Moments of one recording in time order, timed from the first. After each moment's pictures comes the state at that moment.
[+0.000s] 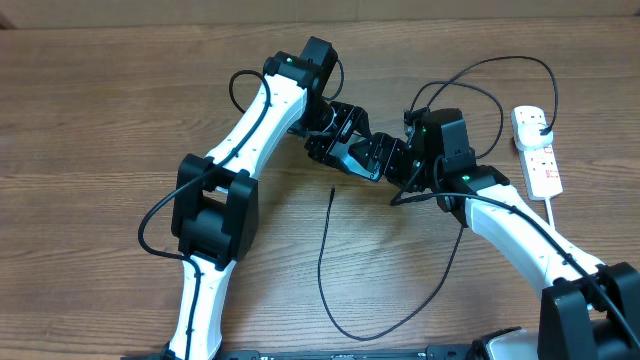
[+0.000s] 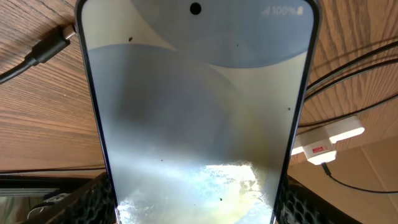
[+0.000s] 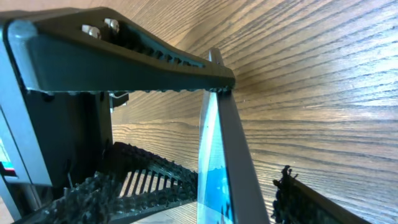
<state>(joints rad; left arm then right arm) -0.43 2.30 2.03 -1.19 0.67 -1.41 0.30 1.55 0.90 -0.15 -0.50 0.77</state>
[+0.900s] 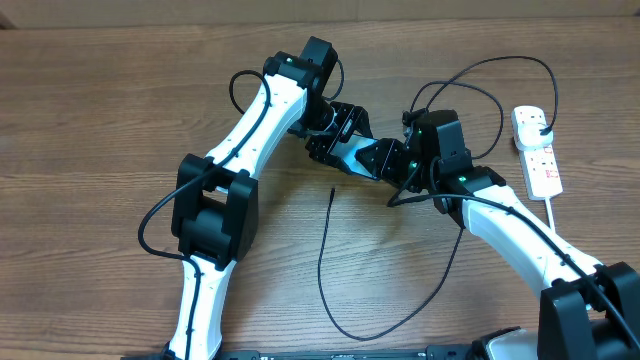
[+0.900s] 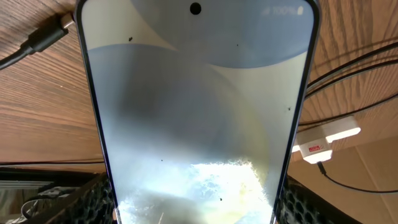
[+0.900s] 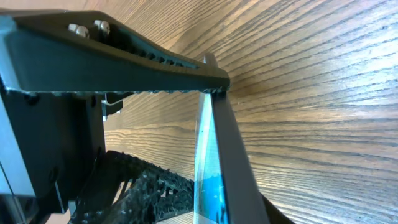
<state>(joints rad) -0.43 2.30 2.03 -1.19 0.68 -1.44 0.32 1.55 0.90 -0.15 -0.45 0.80</state>
